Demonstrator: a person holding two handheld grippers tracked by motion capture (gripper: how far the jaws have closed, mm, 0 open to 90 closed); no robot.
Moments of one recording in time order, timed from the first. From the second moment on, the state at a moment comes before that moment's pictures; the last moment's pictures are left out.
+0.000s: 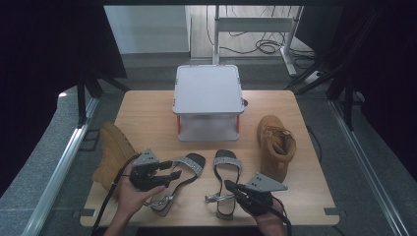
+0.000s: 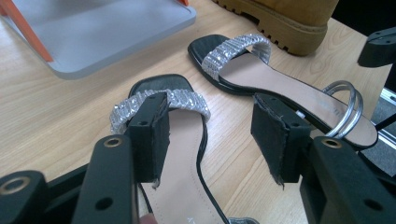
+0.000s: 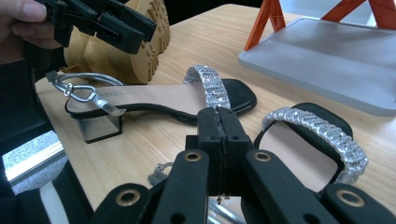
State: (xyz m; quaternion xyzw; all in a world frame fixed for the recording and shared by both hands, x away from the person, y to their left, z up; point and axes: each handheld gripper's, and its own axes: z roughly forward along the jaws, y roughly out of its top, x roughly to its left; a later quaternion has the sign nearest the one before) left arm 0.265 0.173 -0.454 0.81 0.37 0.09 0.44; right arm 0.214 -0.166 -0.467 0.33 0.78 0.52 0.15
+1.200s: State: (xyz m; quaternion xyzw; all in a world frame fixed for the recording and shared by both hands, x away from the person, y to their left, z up) left arm 0.268 0.173 -0.462 0.83 0.37 0.06 0.42; right arm 0.172 -0.122 -0.512 0.28 0.85 0.43 0.12
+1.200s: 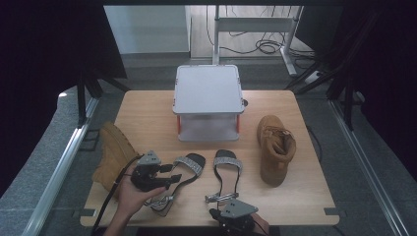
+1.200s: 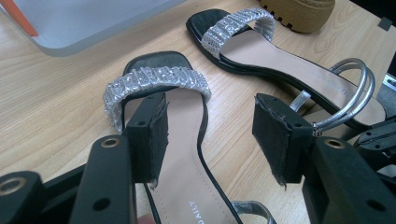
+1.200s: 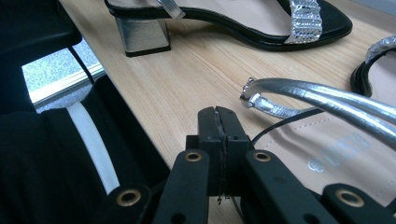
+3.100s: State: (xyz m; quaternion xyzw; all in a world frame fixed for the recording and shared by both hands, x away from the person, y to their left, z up) left arm 0.262 0.176 -0.461 0.84 0.37 0.06 0.40; right arm 0.172 -0.169 -0.521 0.31 0.85 0.41 0.09
